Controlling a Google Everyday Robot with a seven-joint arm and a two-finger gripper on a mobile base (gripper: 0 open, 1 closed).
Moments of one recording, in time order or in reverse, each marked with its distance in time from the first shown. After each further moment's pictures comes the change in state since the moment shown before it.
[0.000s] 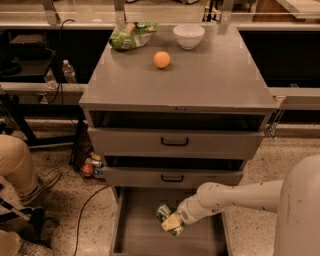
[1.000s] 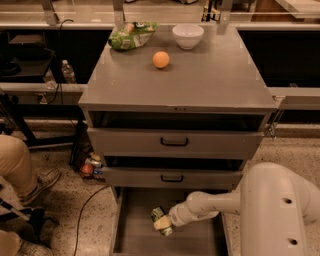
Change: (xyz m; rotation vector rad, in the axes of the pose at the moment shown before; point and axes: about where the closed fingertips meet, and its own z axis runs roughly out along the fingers) arm 0.001 -0.051 0.125 -0.034 -0.058 0.150
